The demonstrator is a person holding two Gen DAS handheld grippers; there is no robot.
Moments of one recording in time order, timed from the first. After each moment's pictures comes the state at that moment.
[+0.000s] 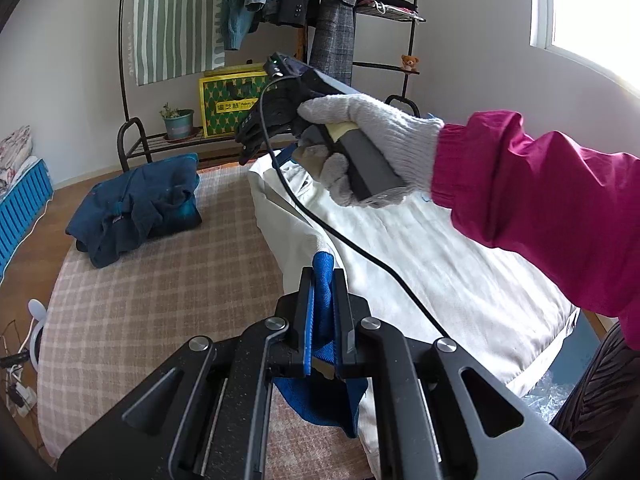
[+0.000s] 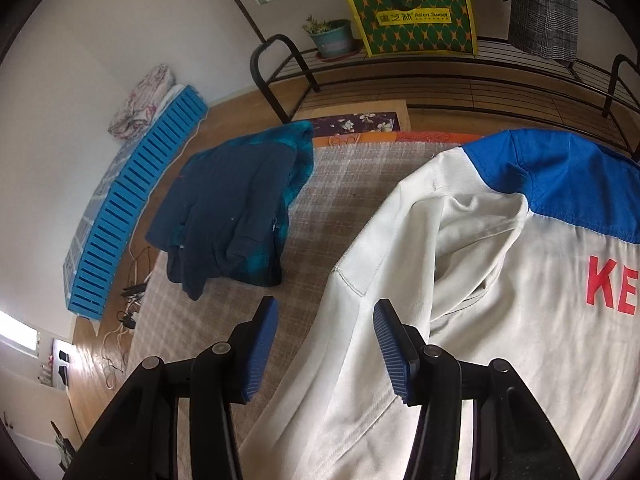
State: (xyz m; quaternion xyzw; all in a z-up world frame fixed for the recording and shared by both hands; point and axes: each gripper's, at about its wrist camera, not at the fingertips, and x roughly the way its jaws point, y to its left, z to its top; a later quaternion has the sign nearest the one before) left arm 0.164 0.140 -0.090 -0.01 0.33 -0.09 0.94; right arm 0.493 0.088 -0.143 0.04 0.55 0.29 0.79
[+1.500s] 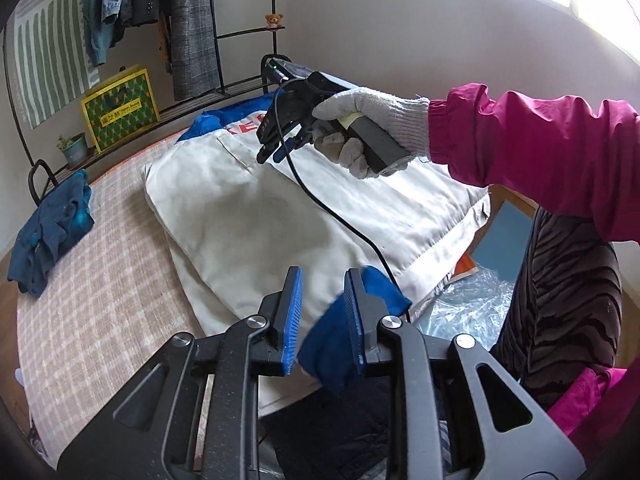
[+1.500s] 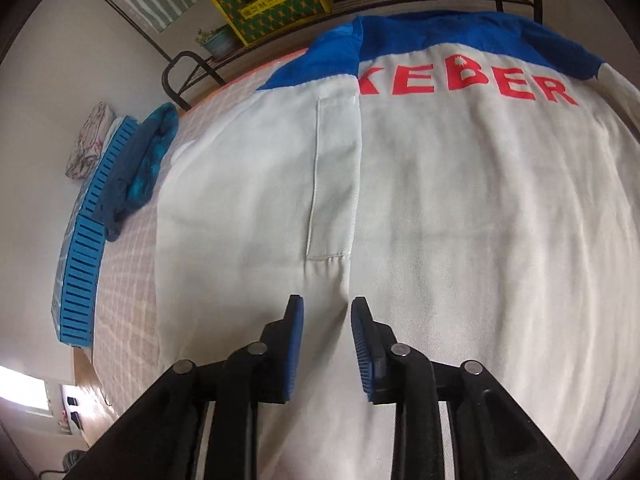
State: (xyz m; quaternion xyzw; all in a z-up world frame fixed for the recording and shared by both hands) left arm 0.070 0.032 -0.107 0.10 0.37 -0.27 0.88; right arm 0.390 -0.147 -0.193 0.11 0.57 0.20 0.79
